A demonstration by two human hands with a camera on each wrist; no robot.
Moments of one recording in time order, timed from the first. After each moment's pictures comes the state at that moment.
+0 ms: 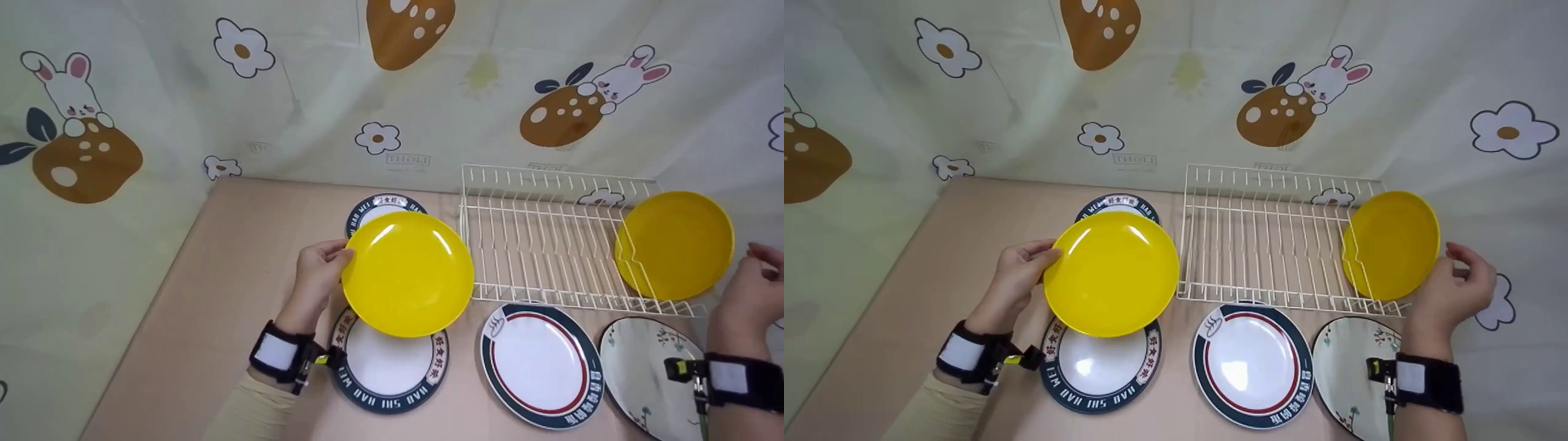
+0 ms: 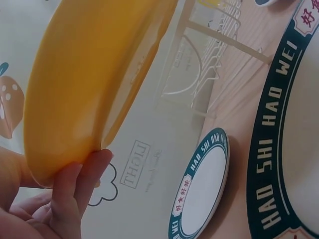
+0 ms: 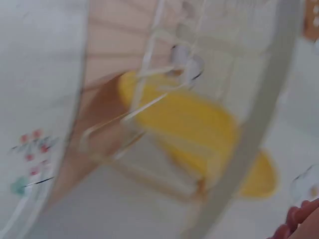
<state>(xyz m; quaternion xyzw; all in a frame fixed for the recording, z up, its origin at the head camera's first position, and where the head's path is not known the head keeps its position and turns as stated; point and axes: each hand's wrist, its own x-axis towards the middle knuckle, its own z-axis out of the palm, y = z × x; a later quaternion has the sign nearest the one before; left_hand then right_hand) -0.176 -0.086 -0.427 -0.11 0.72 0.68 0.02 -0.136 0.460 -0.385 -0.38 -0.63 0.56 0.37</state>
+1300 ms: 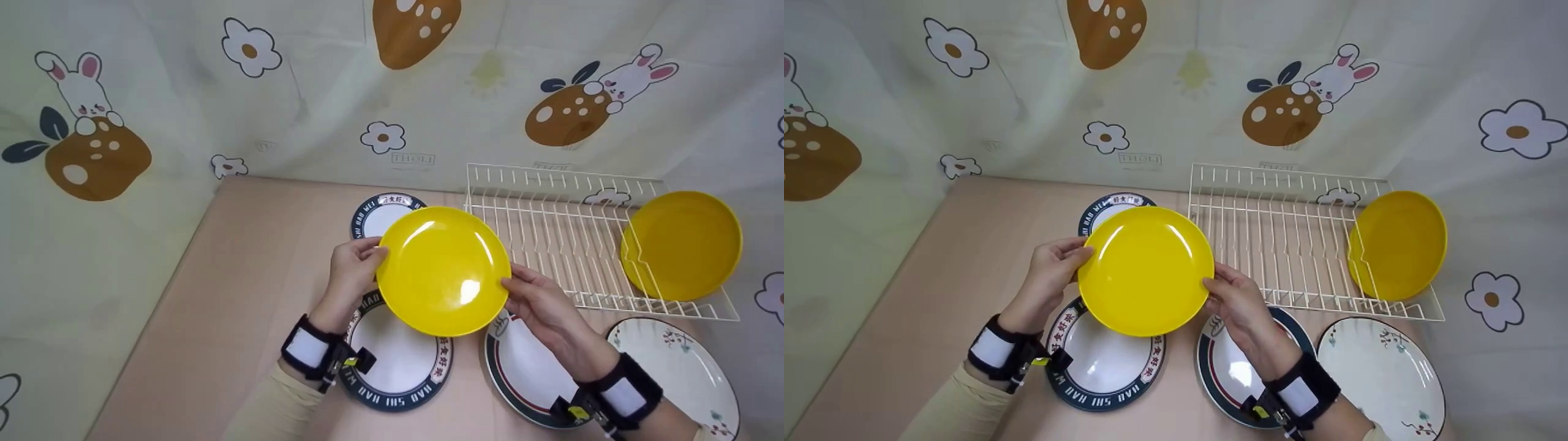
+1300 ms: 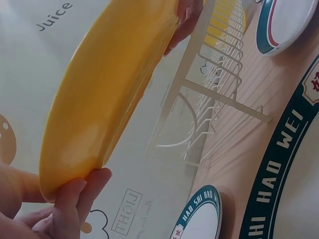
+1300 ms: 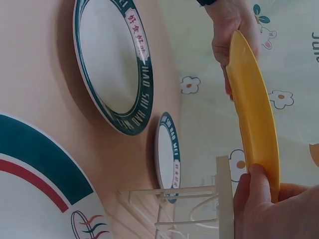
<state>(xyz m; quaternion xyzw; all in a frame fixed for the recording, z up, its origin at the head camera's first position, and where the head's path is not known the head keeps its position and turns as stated) -0.170 -0.046 -0.413 -0.13 0.71 0.69 0.07 -0.126 0.242 -0.407 -0.08 -0.59 0.78 -0.18</state>
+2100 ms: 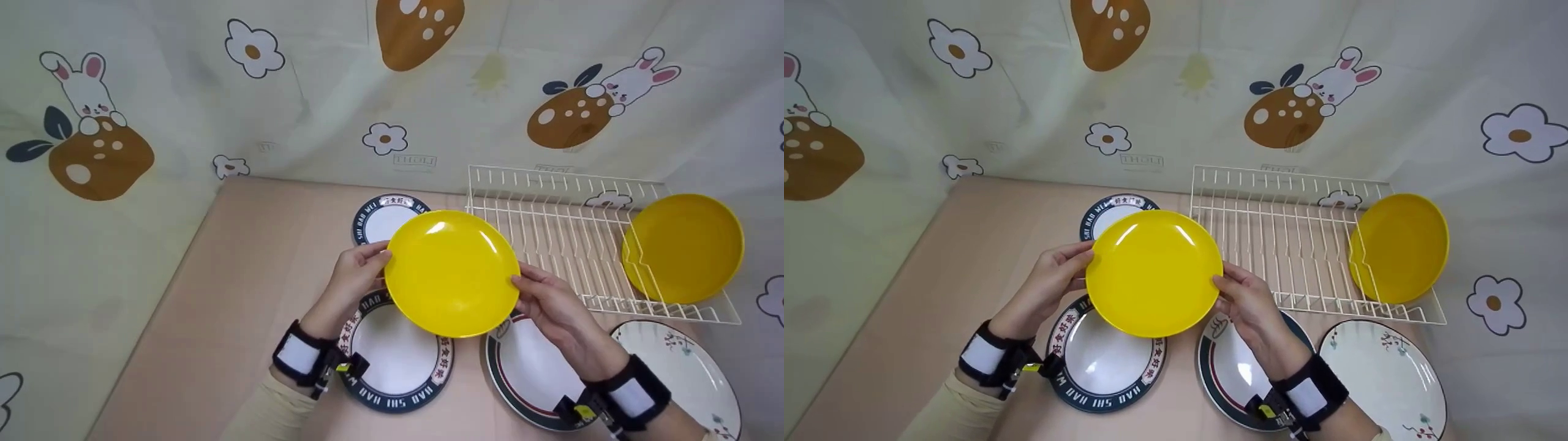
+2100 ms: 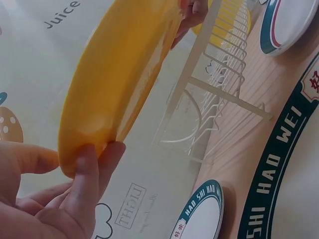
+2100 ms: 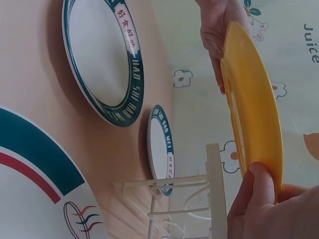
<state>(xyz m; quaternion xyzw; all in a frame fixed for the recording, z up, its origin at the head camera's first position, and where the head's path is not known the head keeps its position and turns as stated) -0.163 -0.054 -0.416 -0.04 0.69 0.72 0.12 -0.128 0.253 -0.403 -0.08 -0.59 0.78 -0.18</state>
